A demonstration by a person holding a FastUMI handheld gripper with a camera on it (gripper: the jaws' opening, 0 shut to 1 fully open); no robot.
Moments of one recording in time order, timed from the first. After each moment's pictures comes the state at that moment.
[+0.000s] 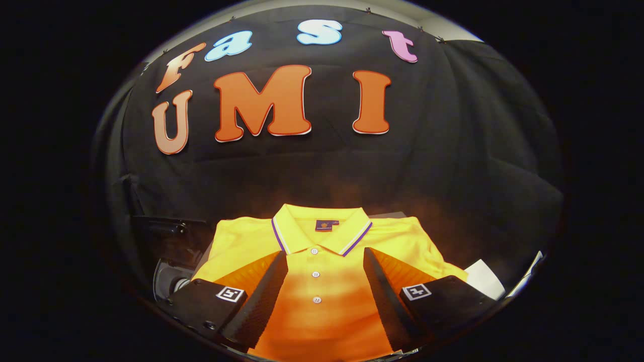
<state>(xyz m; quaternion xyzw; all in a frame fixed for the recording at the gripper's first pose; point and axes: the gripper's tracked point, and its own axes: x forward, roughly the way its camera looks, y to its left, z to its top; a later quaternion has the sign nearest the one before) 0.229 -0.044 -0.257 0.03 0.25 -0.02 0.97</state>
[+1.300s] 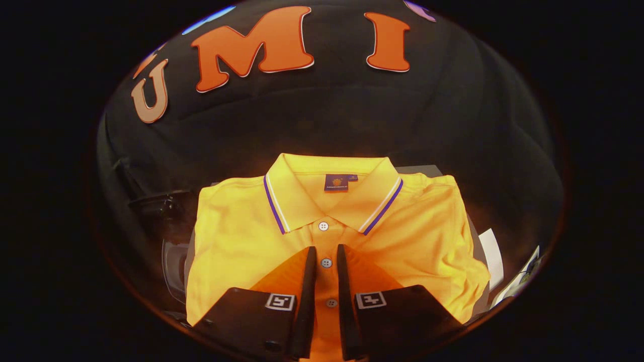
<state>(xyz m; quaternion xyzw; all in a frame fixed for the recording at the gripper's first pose) 0.245 -0.029 -0.307 0.03 0.45 0.00 0.89</state>
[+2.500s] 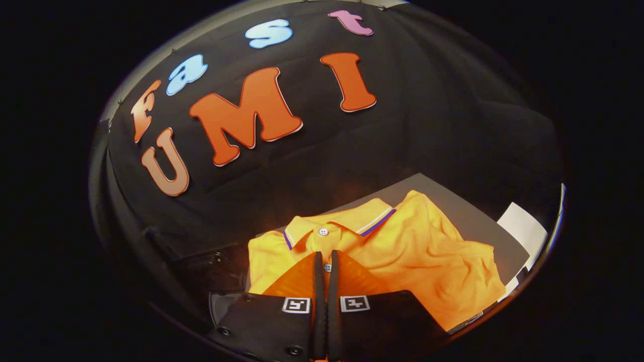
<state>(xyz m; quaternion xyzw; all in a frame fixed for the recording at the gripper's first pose) 0.236 -0.016 -0.225 0.21 0.25 0.00 0.95</state>
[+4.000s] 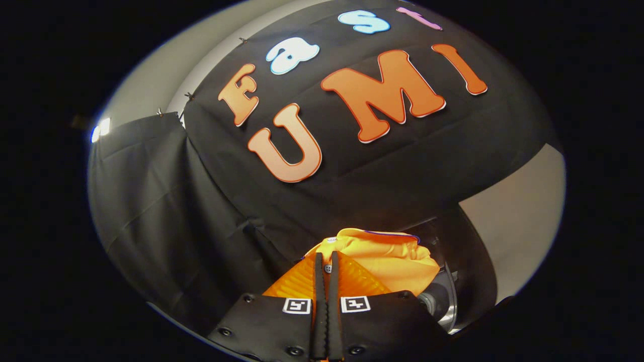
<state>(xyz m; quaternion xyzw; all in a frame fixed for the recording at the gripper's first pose) 0.220 0.346 -0.187 0.26 0.22 0.23 0.91</state>
